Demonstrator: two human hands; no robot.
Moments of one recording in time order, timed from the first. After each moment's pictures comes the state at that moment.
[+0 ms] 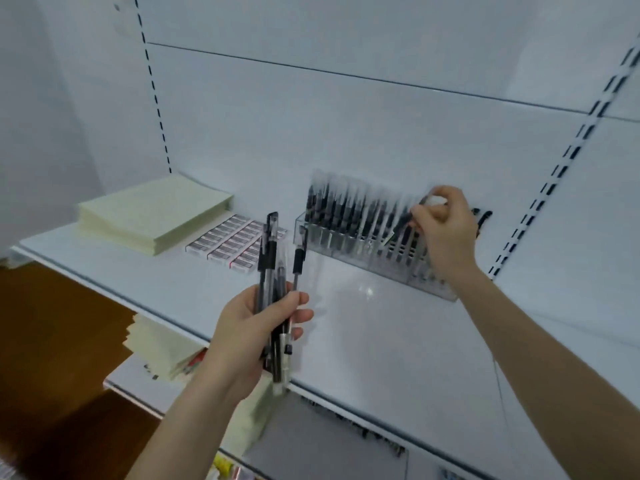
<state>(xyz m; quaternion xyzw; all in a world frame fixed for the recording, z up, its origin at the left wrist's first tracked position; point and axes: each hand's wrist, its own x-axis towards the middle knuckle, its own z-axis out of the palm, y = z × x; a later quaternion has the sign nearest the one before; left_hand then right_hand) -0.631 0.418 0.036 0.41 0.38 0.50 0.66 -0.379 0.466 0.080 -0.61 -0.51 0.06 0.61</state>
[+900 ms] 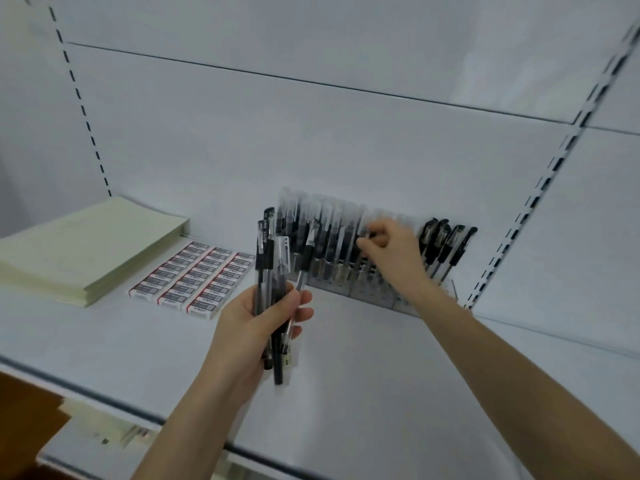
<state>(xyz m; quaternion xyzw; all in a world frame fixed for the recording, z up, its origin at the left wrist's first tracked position) -0.597 0.482 0.042 0.45 0.34 0.47 0.68 -0.381 0.515 0.064 -0.70 -0.54 0.11 0.45</state>
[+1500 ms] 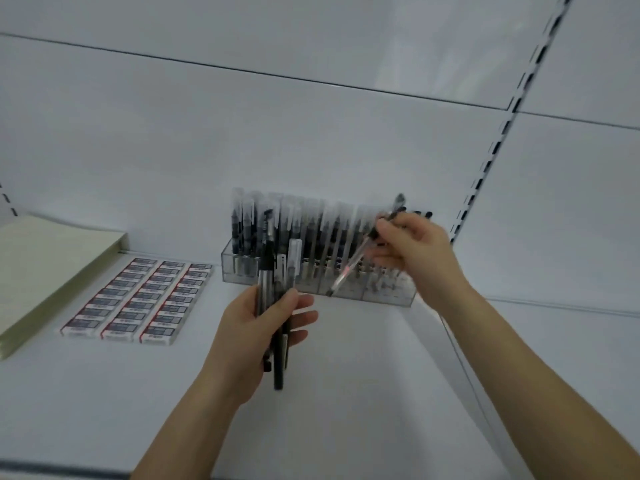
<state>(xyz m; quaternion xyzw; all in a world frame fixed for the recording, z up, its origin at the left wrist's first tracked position) -0.574 0.501 0.040 0.50 0.30 0.37 0.72 -0.383 0.445 0.098 -0.62 -0.40 0.23 0.64</state>
